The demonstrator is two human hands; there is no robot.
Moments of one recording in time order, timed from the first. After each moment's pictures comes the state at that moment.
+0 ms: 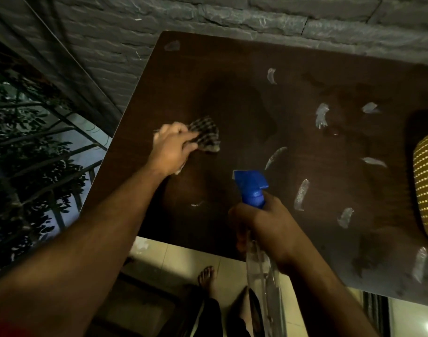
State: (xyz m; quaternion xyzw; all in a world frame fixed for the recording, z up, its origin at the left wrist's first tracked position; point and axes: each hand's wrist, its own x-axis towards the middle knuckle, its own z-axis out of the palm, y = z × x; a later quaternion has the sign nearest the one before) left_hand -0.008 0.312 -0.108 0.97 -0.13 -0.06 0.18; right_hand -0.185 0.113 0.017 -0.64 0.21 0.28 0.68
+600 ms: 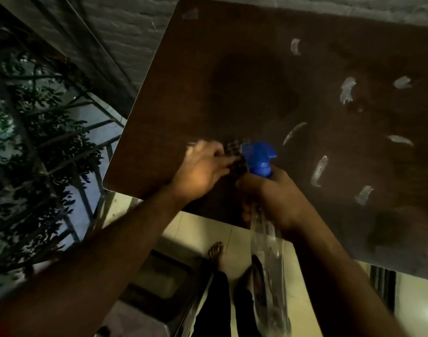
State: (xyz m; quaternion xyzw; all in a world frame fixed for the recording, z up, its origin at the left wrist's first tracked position) left_hand -0.114 0.303 -0.114 0.95 -0.26 -0.06 0.18; right_hand -0.183 0.130 0.013 -0.64 0.22 0.28 0.68
